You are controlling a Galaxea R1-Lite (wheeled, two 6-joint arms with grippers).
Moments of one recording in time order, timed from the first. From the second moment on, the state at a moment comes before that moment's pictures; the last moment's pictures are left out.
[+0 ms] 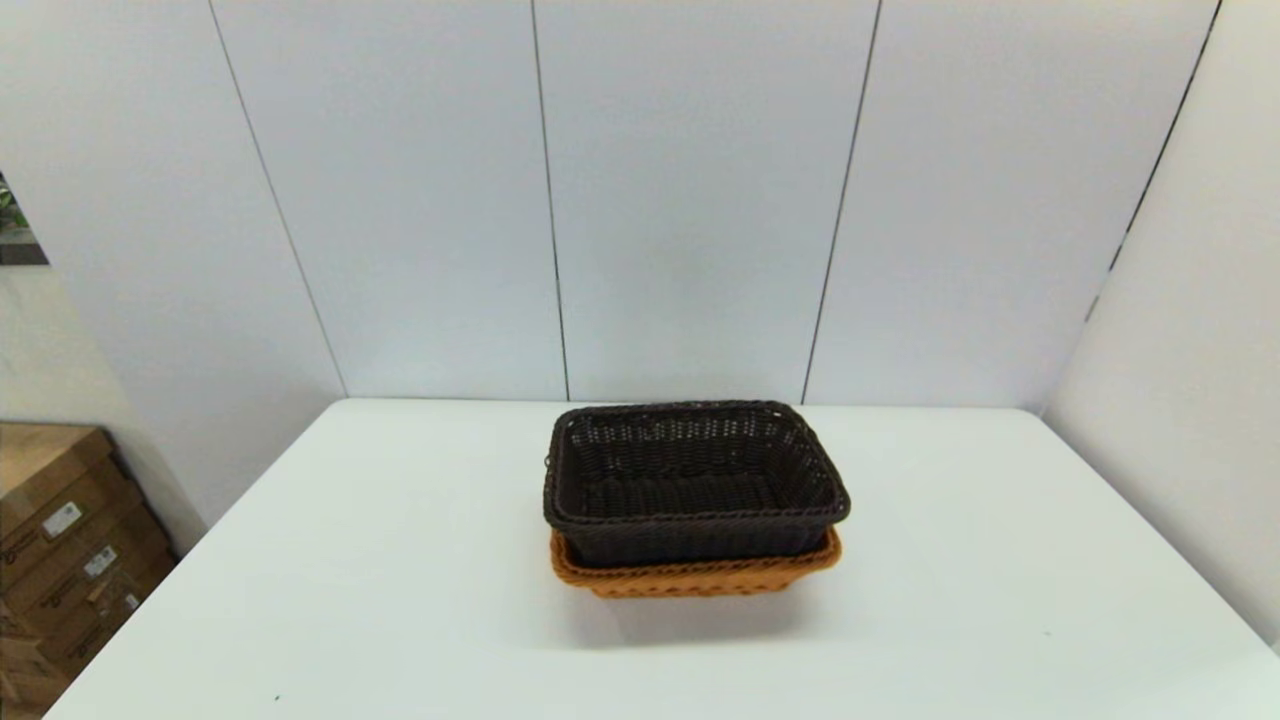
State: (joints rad) left arm 0.01 0.00 0.00 0.01 -0.03 0.03; right arm 0.00 0.00 0.00 0.01 0.04 -0.08
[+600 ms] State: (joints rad) left arm 0.01 0.00 0.00 0.01 -0.03 0.03; right arm 0.00 0.00 0.00 0.01 0.04 -0.08
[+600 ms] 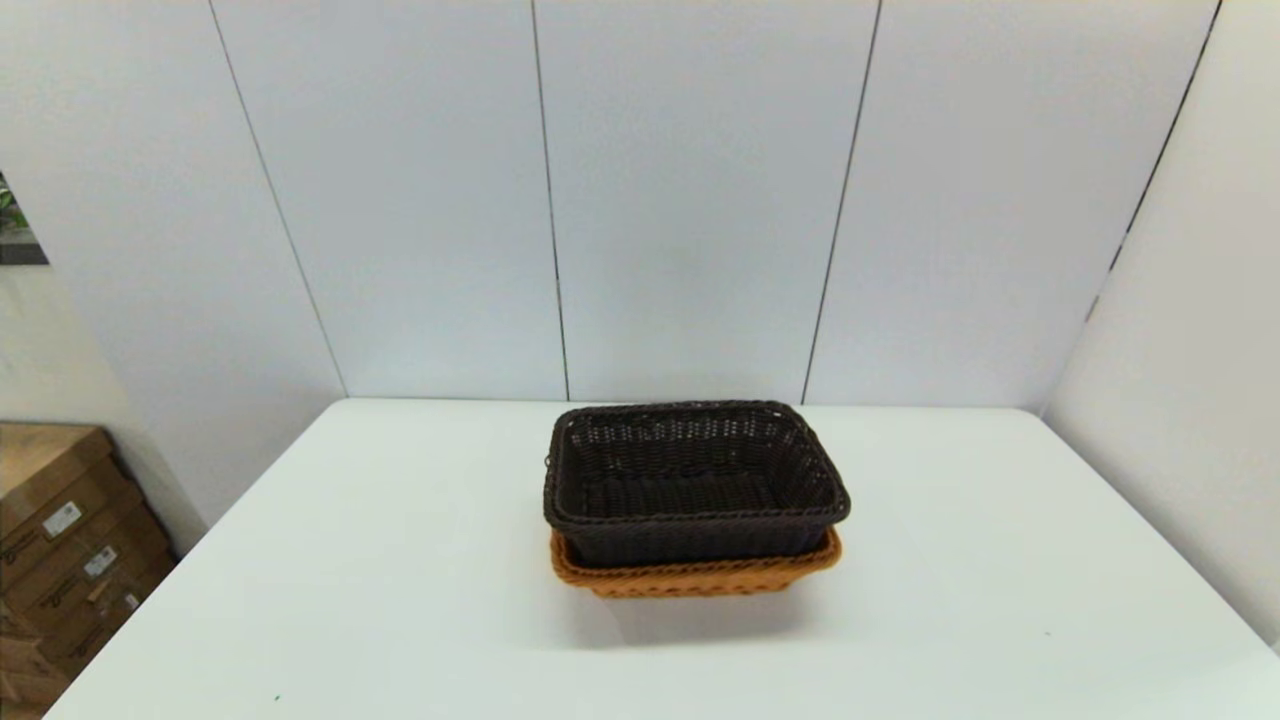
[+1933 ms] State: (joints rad) left arm 0.01 0.00 0.00 0.01 -0.03 0.04; right arm 0.00 0.00 0.00 0.01 0.04 -0.08
